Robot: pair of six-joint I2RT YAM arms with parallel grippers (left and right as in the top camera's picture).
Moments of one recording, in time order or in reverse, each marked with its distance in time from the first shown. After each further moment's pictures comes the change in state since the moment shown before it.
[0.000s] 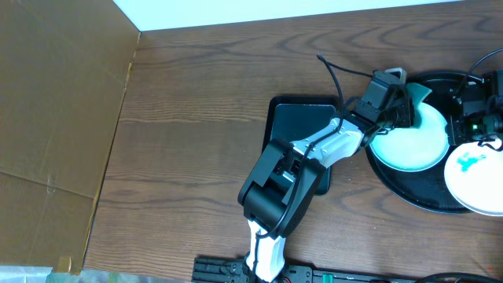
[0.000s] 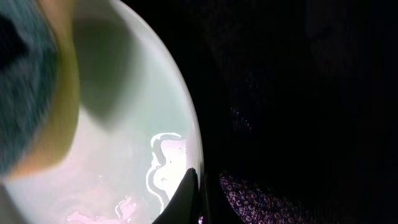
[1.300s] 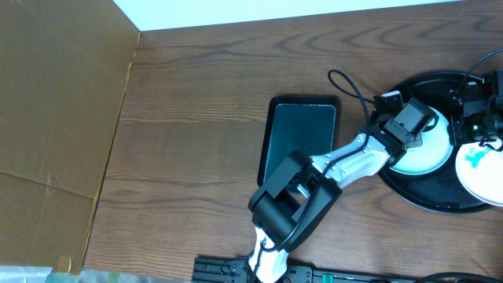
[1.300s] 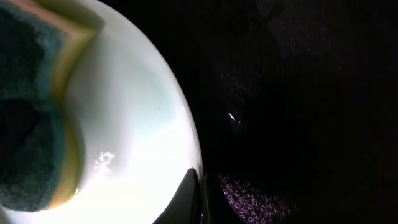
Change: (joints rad) left arm -0.171 -0.011 0.008 -0.262 -0.454 -0.288; right arm 0.000 0.000 0.000 -0.003 0.019 -0.021
